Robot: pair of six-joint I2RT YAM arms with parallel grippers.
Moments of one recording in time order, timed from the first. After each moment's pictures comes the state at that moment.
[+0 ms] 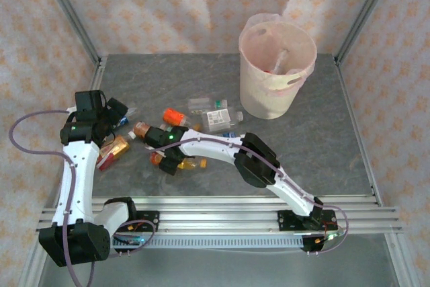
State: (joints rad) left arm 0.22 1.02 1.05 -0.91 -0.07 -0.83; right arm 1.16 2.36 2.02 -0.98 0.11 0.00
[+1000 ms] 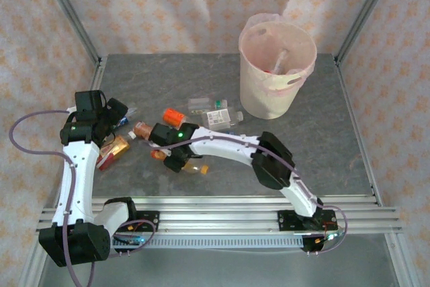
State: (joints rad) left arm 0.22 1.02 1.05 -0.91 -0.06 -0.83; right arm 1.16 2.15 1.88 -0.97 0.05 0.07
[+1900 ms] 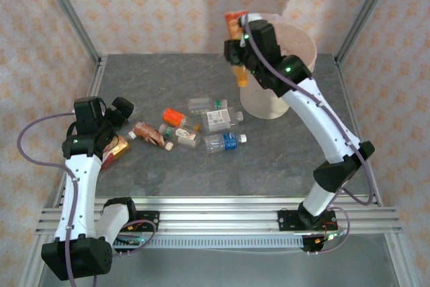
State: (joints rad) left arm 0.21 0.91 0.93 -0.74 0.12 -0.83; right arm 0.62 1.69 2.07 -0.78 0.29 0.31
